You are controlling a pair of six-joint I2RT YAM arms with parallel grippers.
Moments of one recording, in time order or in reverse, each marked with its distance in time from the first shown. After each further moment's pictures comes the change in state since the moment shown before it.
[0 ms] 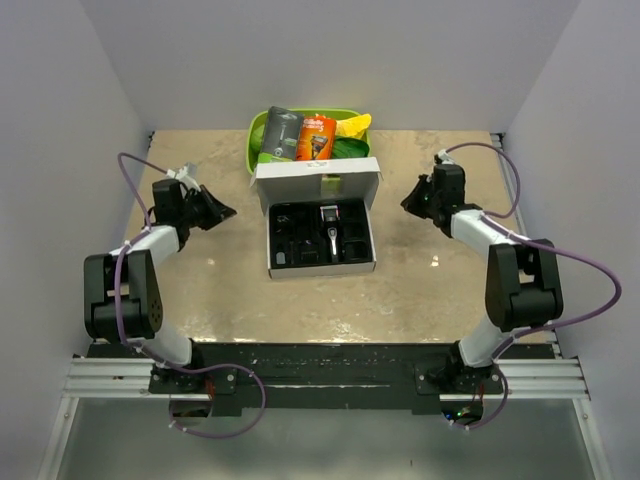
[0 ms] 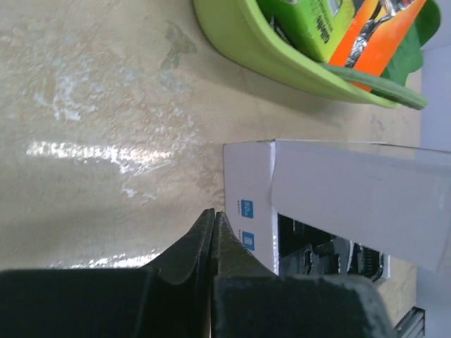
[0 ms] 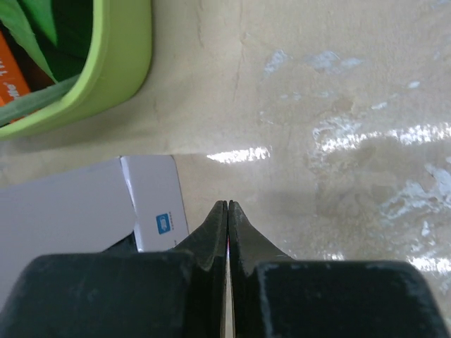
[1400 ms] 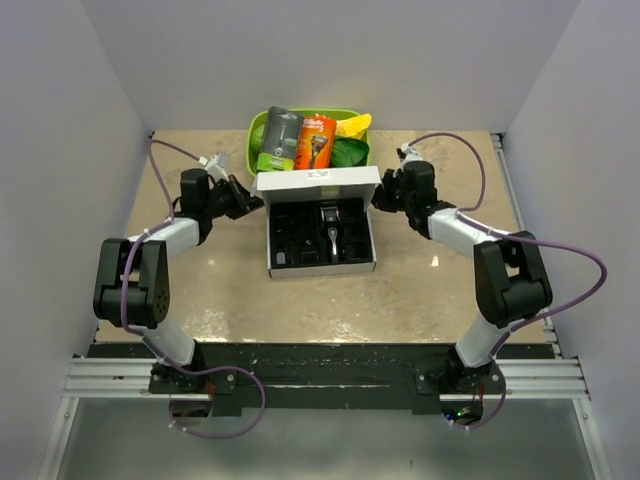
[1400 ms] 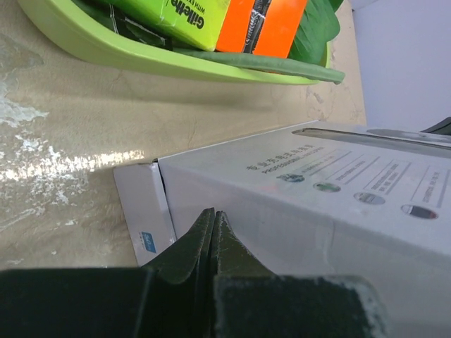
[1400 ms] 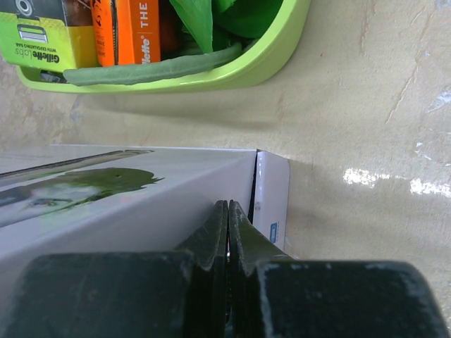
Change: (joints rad) left arm -0.174 0.102 0.090 0.157 0.076 -0.103; right arm 0.179 0.061 0.058 0.142 -0.078 -0.026
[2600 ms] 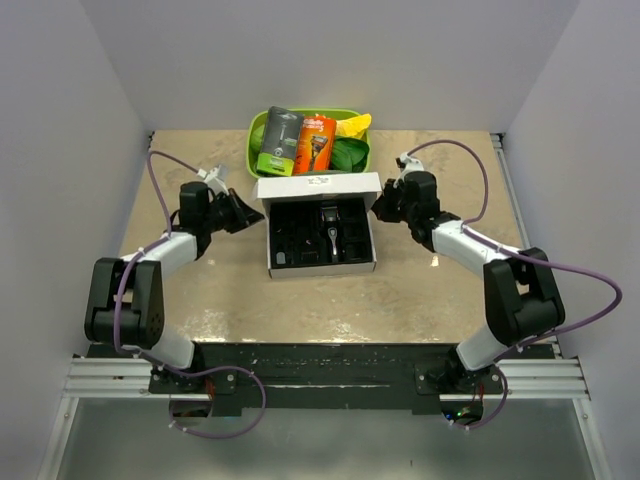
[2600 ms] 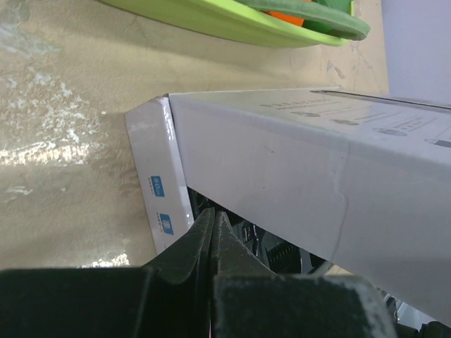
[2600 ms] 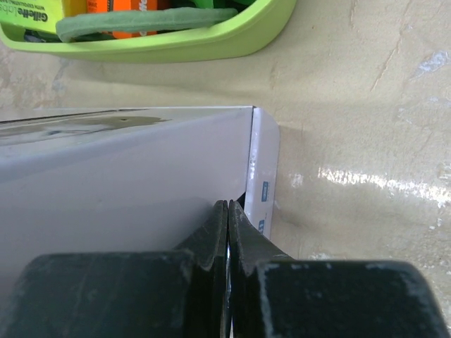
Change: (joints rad) left arm -0.018 -0.132 -0.129 -0.047 -0.057 0.044; right arm 0.033 -0.124 -0.109 -0.020 0.067 -0.068
